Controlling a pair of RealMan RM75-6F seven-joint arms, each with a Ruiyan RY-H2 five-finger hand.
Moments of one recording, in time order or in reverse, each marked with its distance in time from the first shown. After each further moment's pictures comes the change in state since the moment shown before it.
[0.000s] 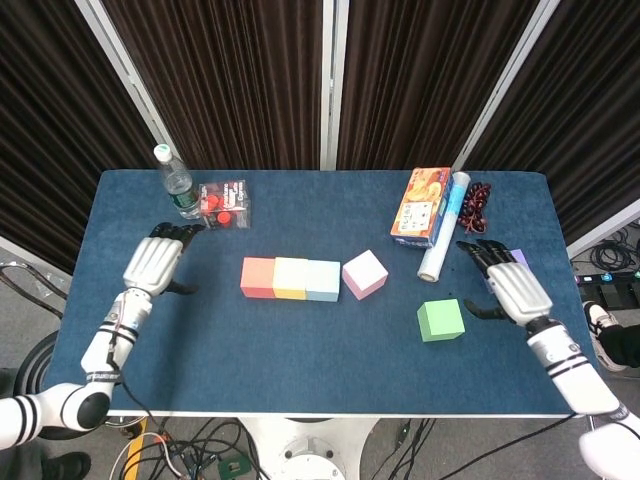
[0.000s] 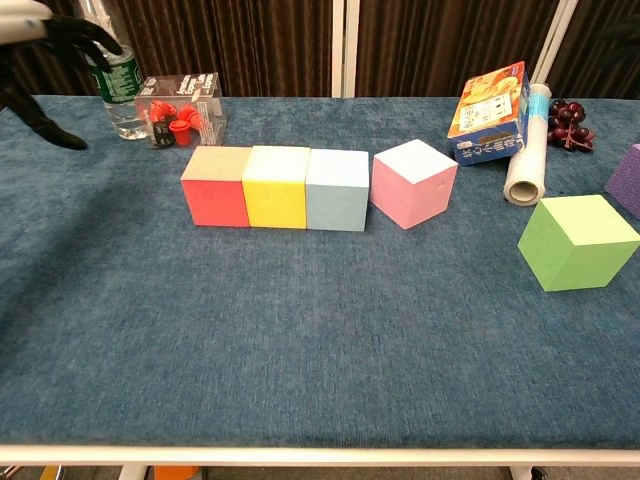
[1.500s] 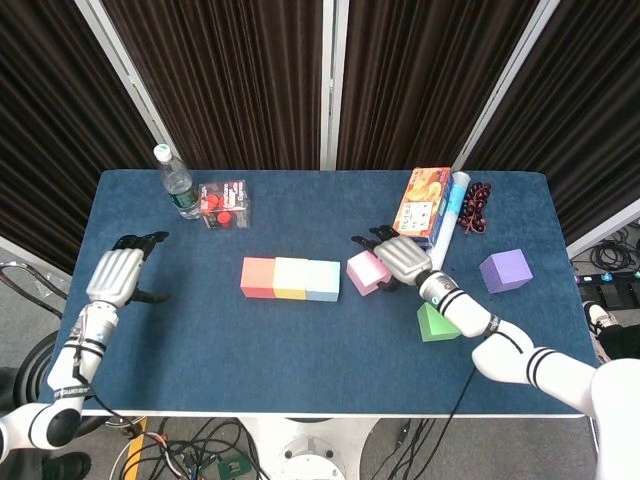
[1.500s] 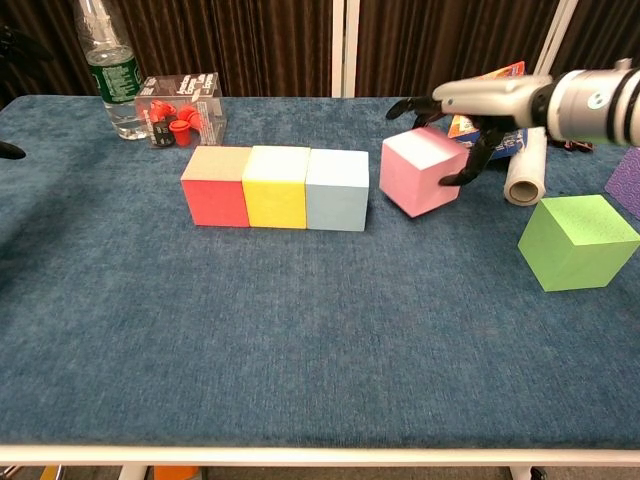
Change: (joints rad) left arm 0.151 0.044 -0.041 0.008 0.066 -0.019 -0.141; right arm 0.425 -0.398 -0.029 0.457 0.017 -0.322 -0.004
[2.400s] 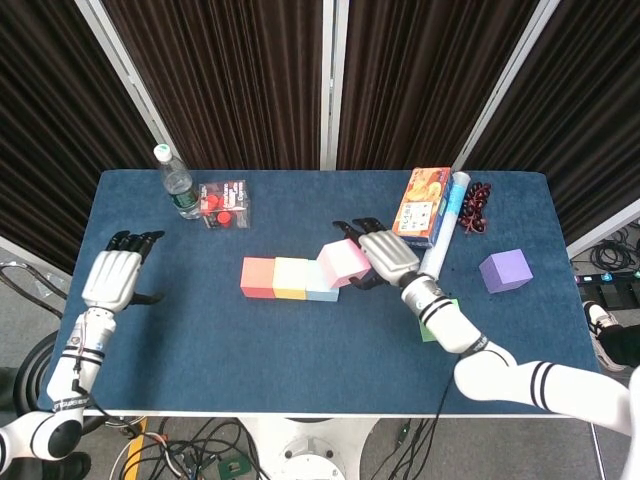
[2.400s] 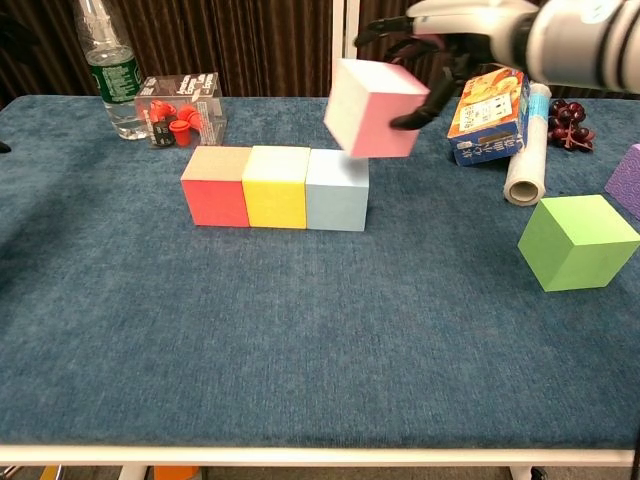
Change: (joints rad) left arm 0.045 -0.031 0.013 0.006 0.093 0.100 0.123; right arm 0.054 0.099 0.122 -0.450 0.582 0.118 -0.399
